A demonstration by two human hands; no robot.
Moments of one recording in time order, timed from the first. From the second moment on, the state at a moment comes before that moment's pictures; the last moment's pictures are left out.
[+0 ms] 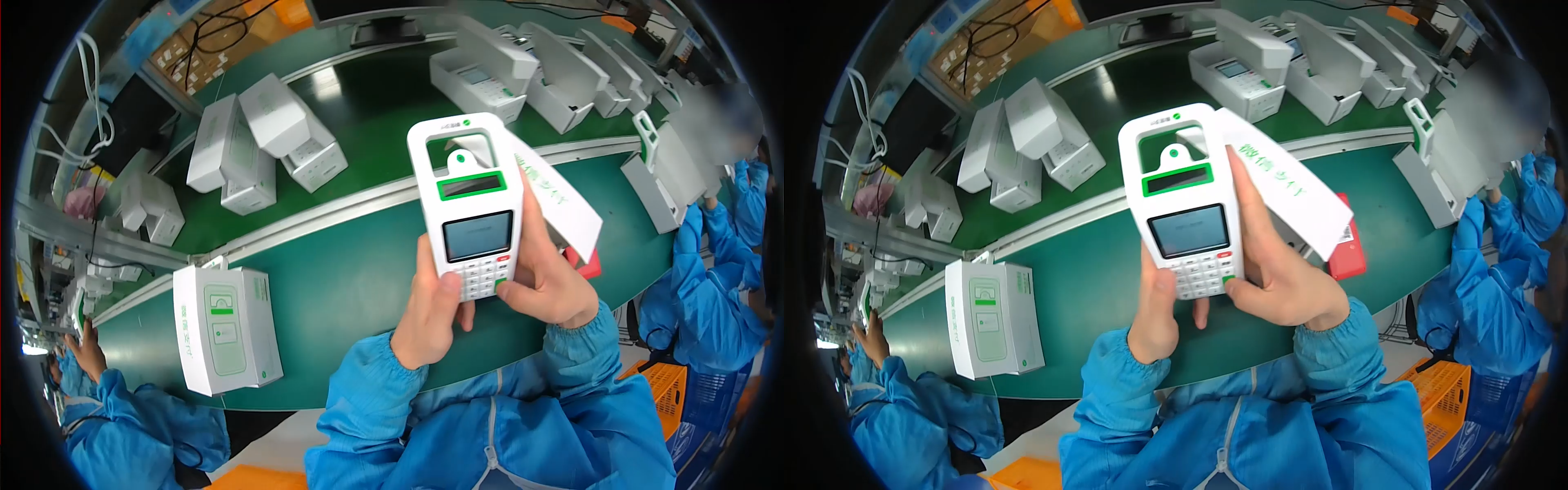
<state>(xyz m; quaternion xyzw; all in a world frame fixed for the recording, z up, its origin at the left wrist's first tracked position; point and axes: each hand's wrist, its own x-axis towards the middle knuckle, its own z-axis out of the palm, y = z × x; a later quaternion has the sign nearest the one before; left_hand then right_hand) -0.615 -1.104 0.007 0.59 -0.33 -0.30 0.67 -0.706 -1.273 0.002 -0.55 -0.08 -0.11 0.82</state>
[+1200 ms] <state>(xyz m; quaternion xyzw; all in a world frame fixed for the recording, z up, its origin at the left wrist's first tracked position) -0.675 -1.126 0.106 -0.02 -0.56 -0.53 0.63 -0.865 -1.442 -0.003 -0.96 0.14 -0.05 0.25</state>
